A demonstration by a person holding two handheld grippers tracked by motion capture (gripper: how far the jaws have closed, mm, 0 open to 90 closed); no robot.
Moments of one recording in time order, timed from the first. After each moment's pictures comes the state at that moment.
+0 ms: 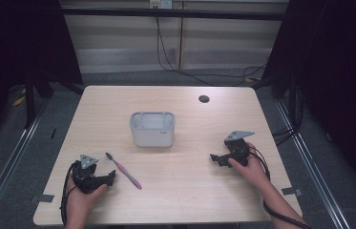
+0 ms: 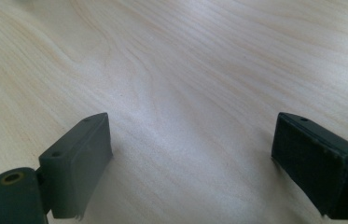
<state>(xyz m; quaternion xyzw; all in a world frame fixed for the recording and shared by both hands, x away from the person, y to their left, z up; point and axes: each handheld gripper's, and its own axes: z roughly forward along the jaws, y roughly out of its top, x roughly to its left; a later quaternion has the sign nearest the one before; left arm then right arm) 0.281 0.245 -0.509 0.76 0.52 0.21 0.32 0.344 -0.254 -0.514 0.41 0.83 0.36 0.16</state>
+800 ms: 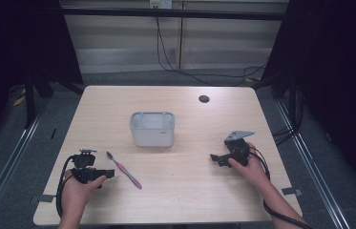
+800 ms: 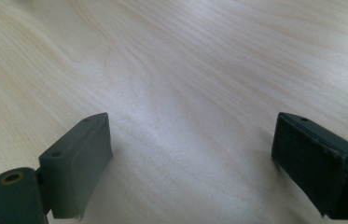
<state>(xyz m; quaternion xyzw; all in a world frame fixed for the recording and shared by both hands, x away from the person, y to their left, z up) 0.297 0.238 -0.471 0.74 0.62 0.07 0.25 0.344 -0.254 -0.514 0.41 0.83 0.36 0.16</state>
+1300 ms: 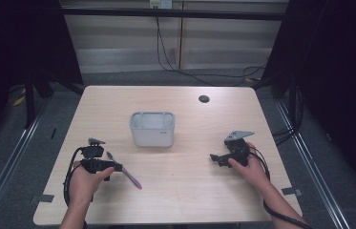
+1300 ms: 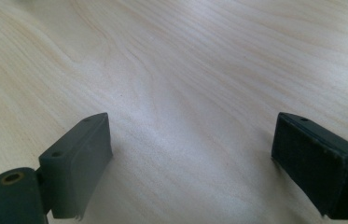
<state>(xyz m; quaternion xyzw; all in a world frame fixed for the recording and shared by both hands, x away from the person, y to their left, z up) 0.315 0.216 -0.459 0.74 0.63 0.02 0.24 0.344 -0.254 -0.514 0.41 0.83 0.36 0.16</state>
